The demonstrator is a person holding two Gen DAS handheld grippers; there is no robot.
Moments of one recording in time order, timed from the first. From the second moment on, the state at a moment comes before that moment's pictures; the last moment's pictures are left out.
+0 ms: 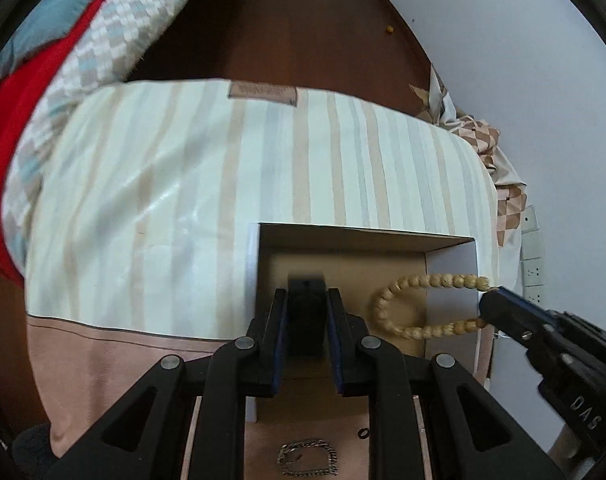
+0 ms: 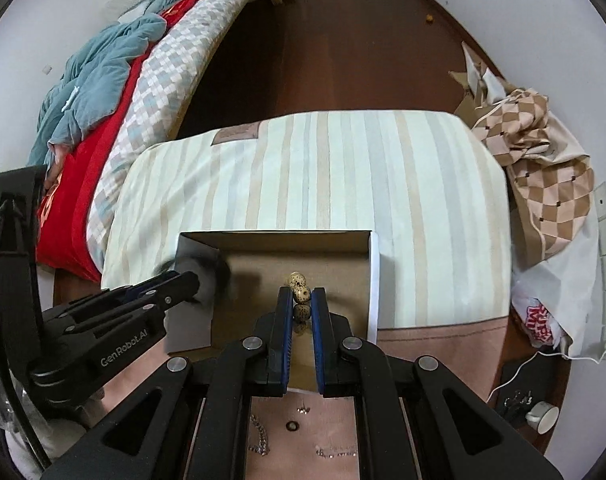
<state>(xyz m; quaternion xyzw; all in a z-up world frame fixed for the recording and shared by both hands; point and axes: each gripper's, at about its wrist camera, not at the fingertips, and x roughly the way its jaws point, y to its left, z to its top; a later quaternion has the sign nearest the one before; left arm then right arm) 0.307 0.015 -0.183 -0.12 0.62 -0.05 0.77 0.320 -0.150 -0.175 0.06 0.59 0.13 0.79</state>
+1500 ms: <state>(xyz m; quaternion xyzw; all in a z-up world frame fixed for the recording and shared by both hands) 0.180 0.019 -0.085 0.01 0.48 0.08 0.87 0.200 -0.150 -0.125 -0.04 0.51 0.04 0.86</state>
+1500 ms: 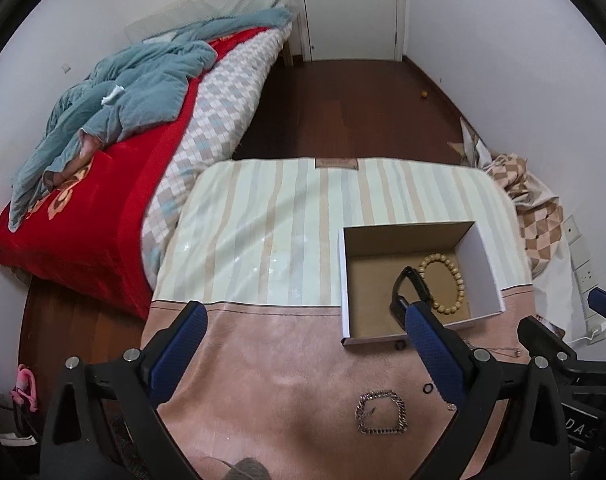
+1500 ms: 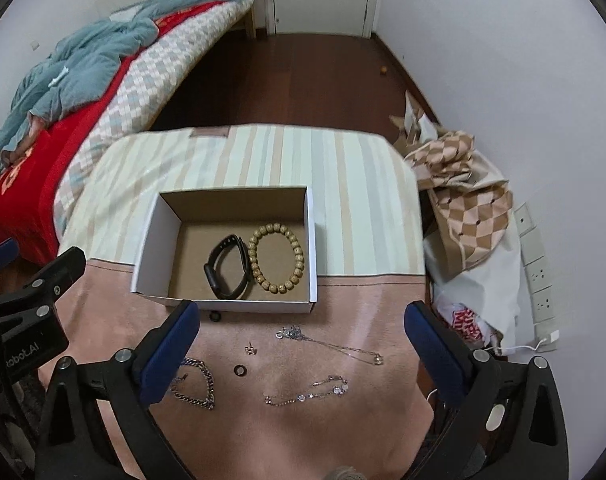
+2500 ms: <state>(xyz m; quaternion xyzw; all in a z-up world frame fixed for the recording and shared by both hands) 0.134 0.005 -0.216 0.00 0.58 0.04 0.81 0.114 -0.239 -0.211 0.08 0.55 -0.01 0.83</state>
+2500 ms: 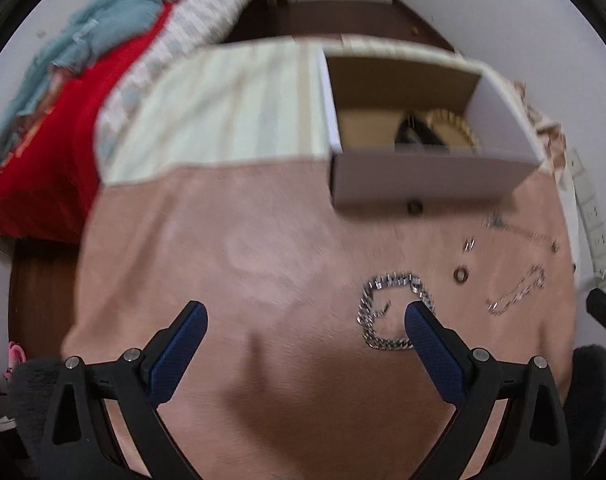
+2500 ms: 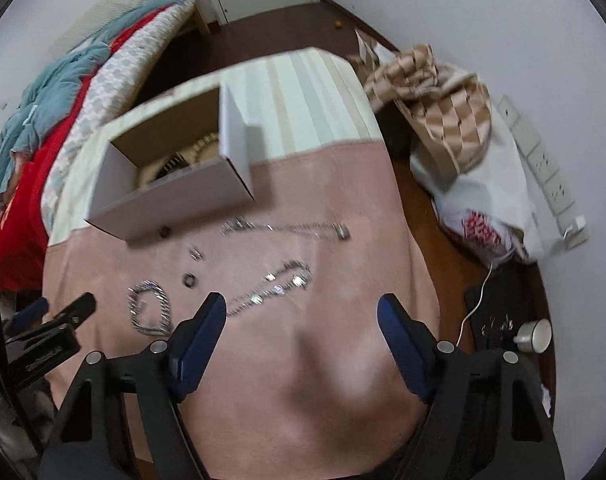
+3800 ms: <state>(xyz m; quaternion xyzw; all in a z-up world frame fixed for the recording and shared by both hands) 0.130 -0.006 -0.184 -0.04 0.55 -0.06 0.83 0.137 -0.217 -0.255 0.08 0.56 0.04 0.83</state>
